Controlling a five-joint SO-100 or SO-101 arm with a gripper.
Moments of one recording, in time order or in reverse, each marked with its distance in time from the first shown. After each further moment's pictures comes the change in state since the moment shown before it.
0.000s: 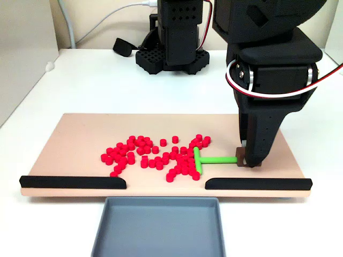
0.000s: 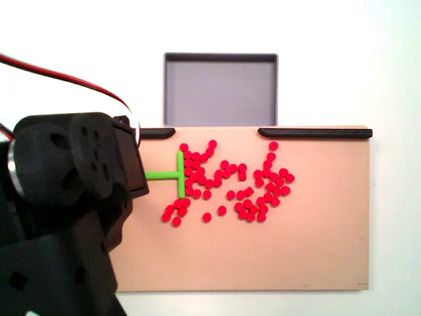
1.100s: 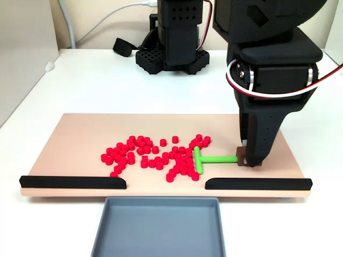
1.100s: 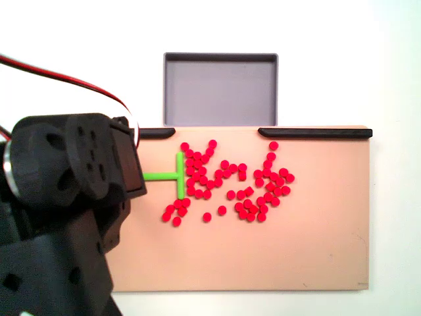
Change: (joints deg) arm -0.8 0.0 0.0 0.2 0.4
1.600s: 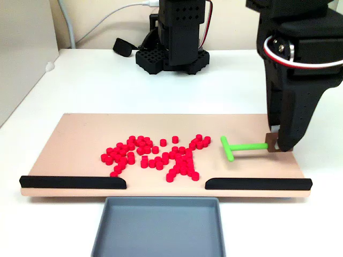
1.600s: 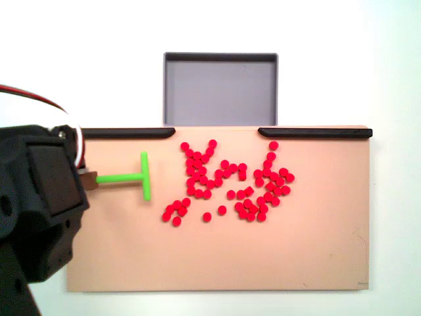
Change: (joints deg) arm -5.3 4.2 0.0 0.0 2.5
